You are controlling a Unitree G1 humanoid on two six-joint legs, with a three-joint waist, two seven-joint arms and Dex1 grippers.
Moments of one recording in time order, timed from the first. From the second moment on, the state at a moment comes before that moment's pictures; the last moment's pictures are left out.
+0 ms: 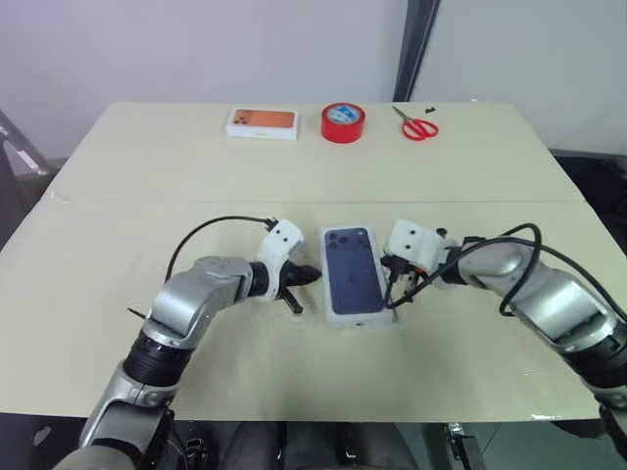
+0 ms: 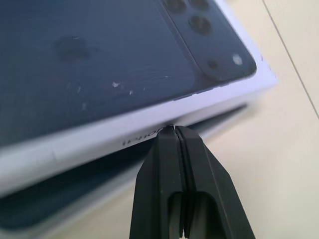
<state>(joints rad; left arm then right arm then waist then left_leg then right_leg) -0.50 0.41 -0.24 -0.31 -0.41 1.04 -0.68 -0.54 -0.96 0.40 -0.41 0.25 0.82 0.71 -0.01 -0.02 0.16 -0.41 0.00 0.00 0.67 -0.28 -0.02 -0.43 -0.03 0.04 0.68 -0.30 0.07</state>
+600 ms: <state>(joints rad) -0.51 0.40 -0.26 -0.24 -0.40 1.02 -0.64 -0.50 -0.91 0.36 -0.41 0.16 0.82 0.76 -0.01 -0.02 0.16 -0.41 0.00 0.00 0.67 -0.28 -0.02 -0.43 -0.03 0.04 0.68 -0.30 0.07</state>
